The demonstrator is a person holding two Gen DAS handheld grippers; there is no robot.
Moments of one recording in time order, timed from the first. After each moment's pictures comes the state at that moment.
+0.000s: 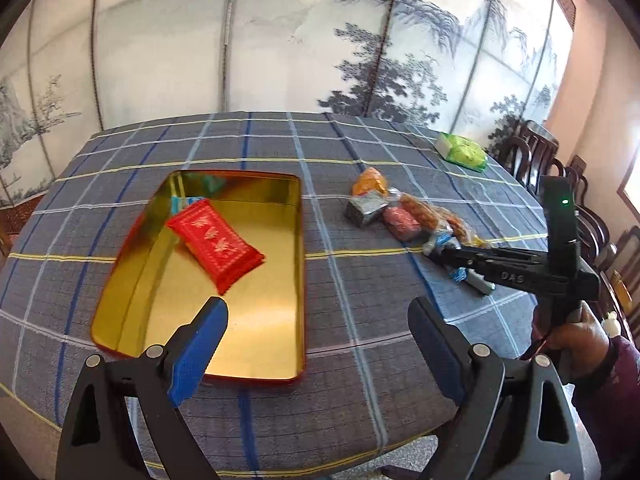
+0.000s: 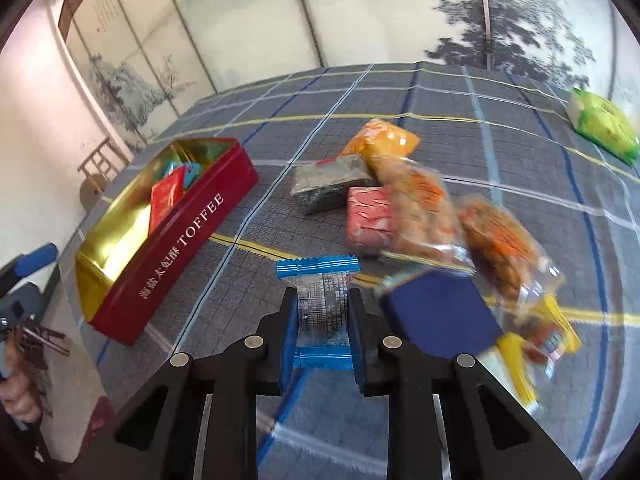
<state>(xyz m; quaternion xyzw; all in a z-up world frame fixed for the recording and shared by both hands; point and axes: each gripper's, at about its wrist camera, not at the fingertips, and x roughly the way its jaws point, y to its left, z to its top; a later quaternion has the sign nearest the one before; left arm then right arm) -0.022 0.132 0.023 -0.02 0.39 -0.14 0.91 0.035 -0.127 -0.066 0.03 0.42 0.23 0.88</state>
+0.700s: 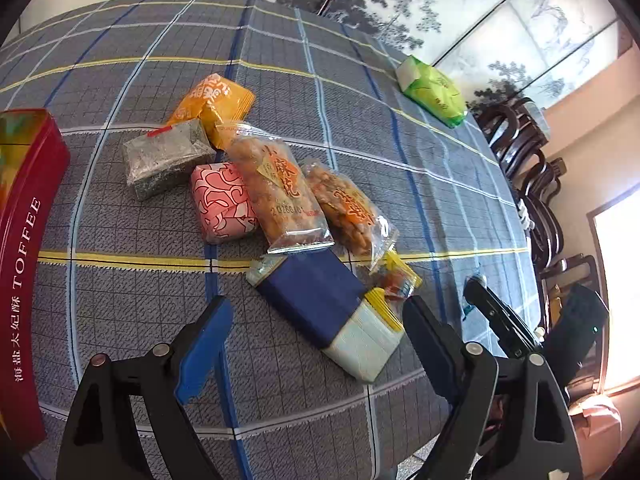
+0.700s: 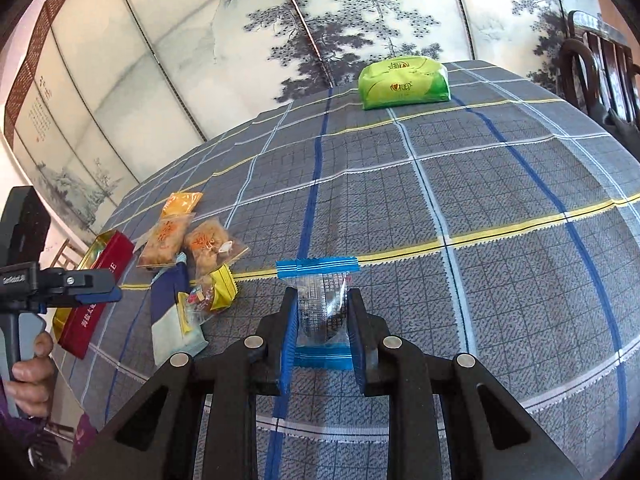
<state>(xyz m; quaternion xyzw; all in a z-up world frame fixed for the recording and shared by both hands) 0.113 -0.042 -0.035 -0.14 0.57 -0.18 0.79 0.018 -0.337 -0.081 0.14 0.37 0.11 0.91</state>
